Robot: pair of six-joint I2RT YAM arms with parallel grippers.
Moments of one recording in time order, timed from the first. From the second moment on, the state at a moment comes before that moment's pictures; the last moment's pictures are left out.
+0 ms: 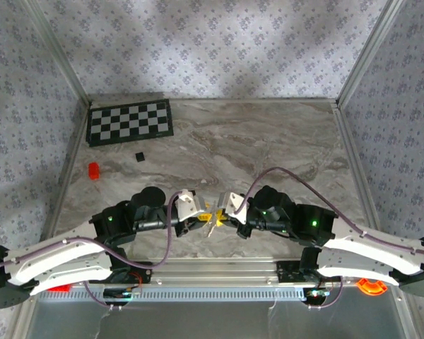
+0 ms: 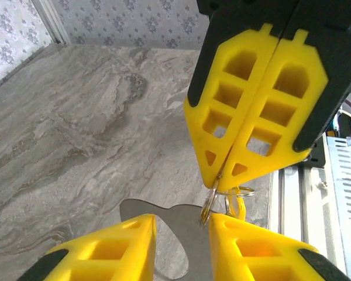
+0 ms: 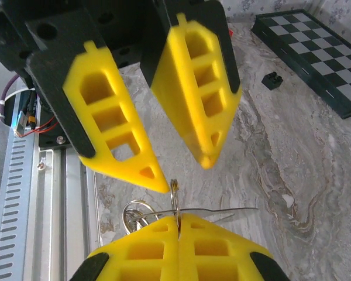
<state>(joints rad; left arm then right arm) -1.14 0.80 0.73 -0.31 0.12 0.14 1.21 0.85 0.84 -0.46 -0.03 -0.18</state>
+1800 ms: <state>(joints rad) -1.13 0.71 0.55 0.05 0.31 0.01 1.21 0.74 0.81 -0.42 -0.05 -0.15</state>
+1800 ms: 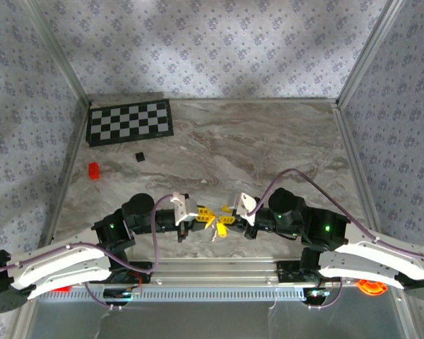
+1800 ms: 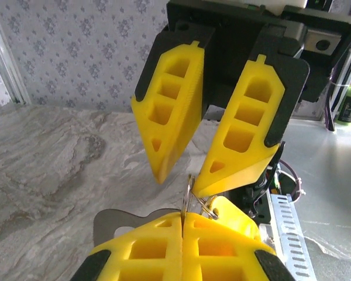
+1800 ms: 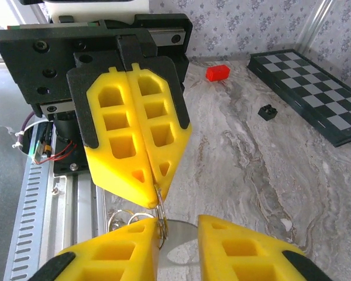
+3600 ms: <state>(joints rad) -1.14 0.79 0.71 -0.24 0.31 0.15 1.24 0.88 0.95 -0.65 -0.09 -0.21</state>
